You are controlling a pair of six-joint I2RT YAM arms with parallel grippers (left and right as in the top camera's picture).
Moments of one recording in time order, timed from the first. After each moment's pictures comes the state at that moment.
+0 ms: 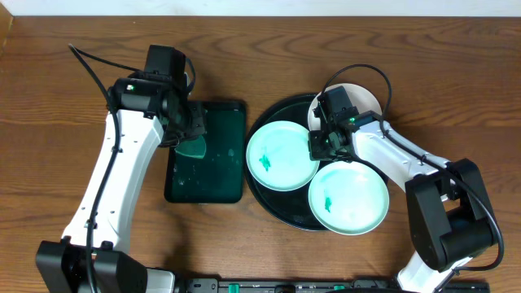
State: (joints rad) left arm -0.14 1.56 1.44 -1.18 0.05 -0.31; right arm 0.40 1.85 1.12 -0.56 -0.14 0.33
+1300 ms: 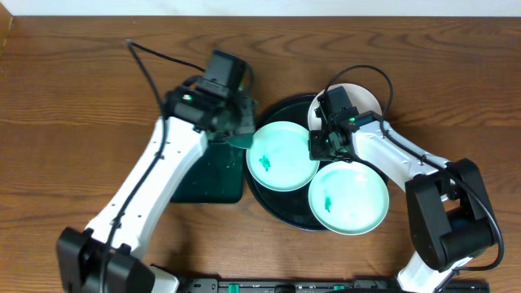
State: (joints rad) left arm -0.42 1.59 1.43 -0.98 0.04 -0.48; right arm 0.40 1.85 1.12 -0.57 -0.14 0.38
